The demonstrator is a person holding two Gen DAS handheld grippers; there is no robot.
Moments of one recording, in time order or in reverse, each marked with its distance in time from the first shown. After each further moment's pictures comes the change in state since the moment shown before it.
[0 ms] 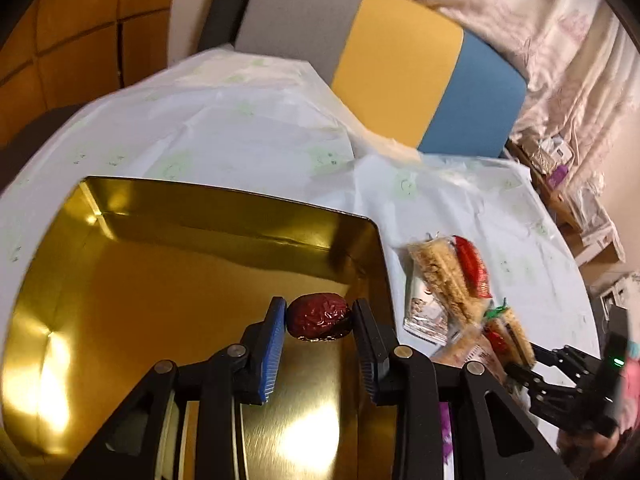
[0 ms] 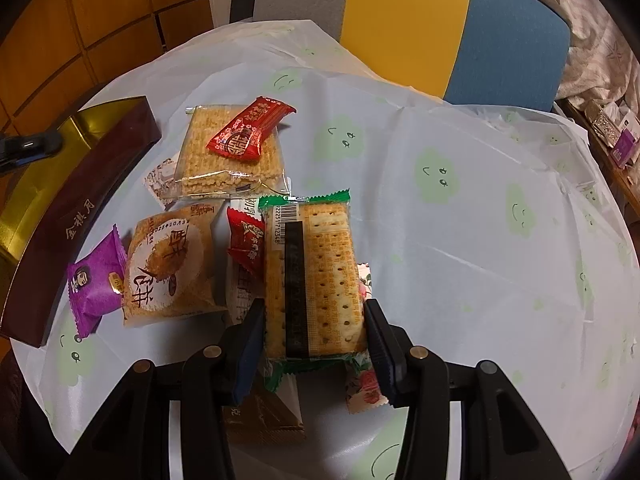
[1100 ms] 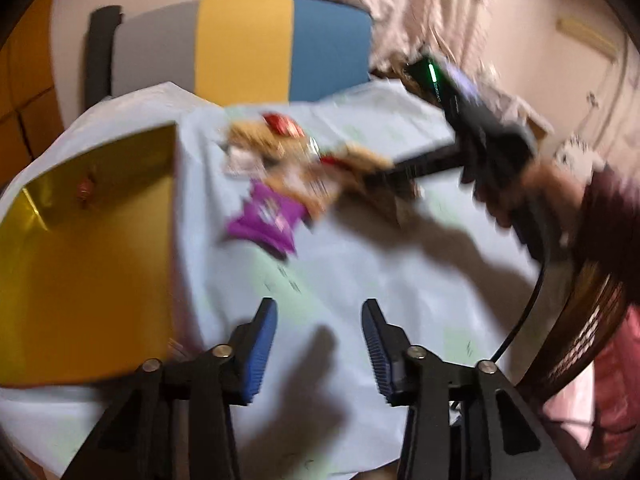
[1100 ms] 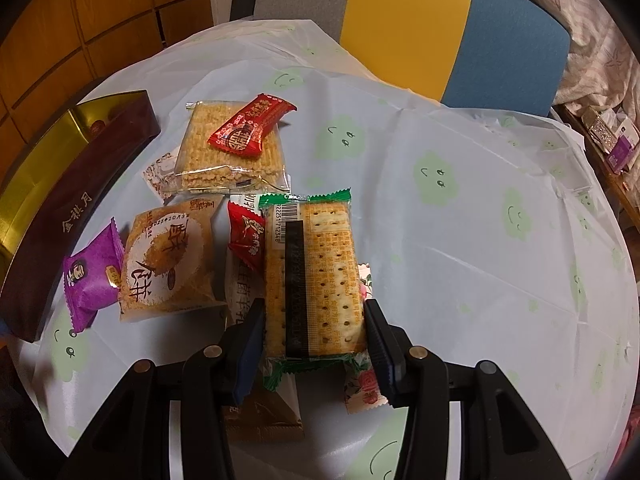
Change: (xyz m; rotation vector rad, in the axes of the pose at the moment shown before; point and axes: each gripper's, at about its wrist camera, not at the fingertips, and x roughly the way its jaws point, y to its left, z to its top) left arm -0.064 -0.091 -0.188 0.454 -0.020 -0.172; right arm 0.000 0.003 -0.001 -0.009 0.004 -0.029
